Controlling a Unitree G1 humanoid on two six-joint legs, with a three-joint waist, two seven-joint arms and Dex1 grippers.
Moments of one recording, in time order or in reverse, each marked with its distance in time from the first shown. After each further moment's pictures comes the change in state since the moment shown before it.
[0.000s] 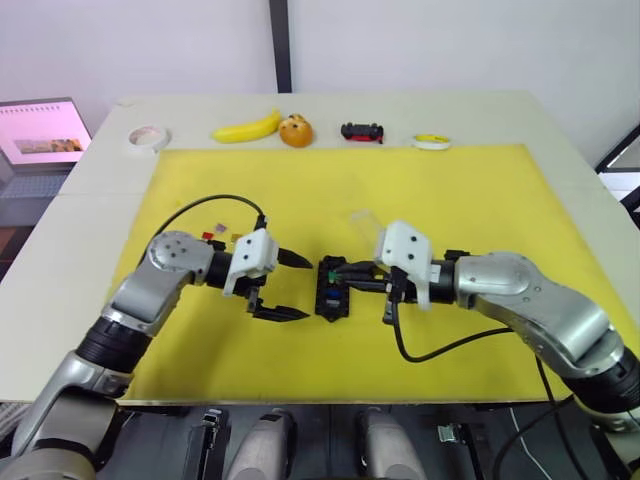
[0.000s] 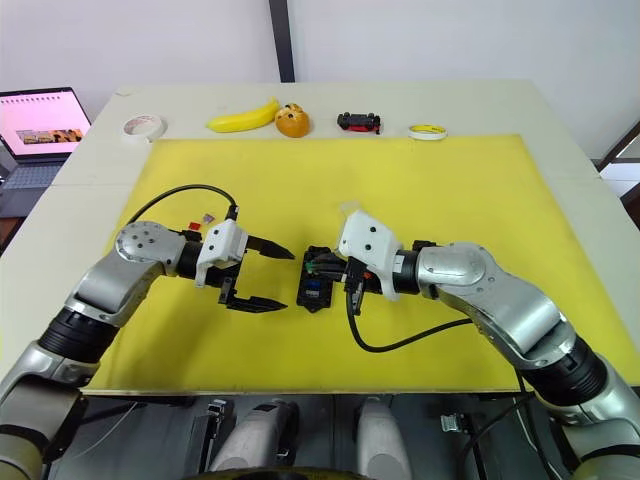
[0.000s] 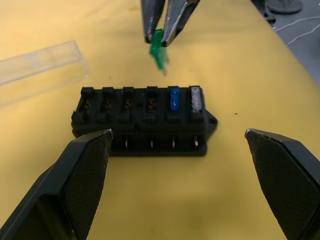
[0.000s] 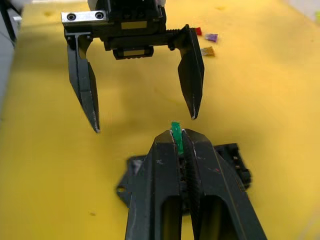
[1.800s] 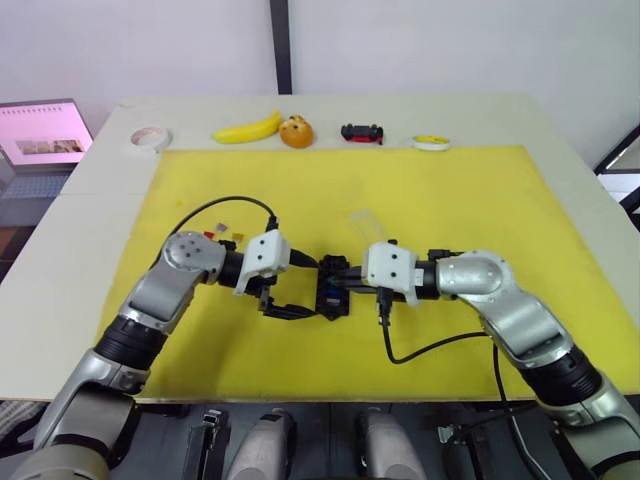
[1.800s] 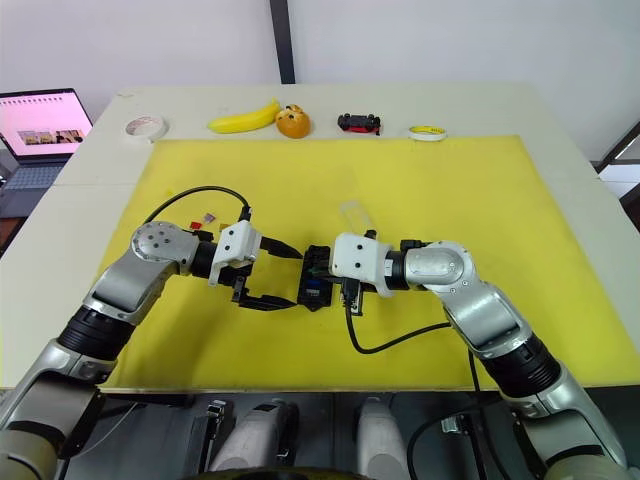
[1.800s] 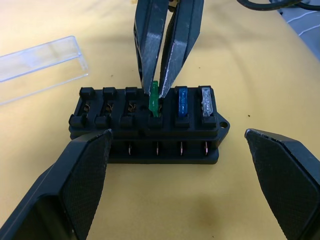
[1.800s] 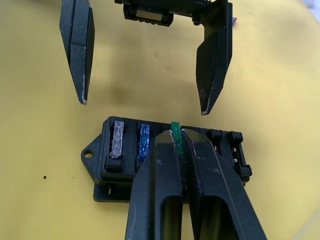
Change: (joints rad) left arm -0.019 -0.055 0.003 0.006 0.063 0.028 0.007; right arm 0.025 0.161 0.005 0.186 -0.391 -0.247 0.255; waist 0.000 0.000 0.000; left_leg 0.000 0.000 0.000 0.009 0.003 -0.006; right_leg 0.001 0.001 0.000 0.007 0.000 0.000
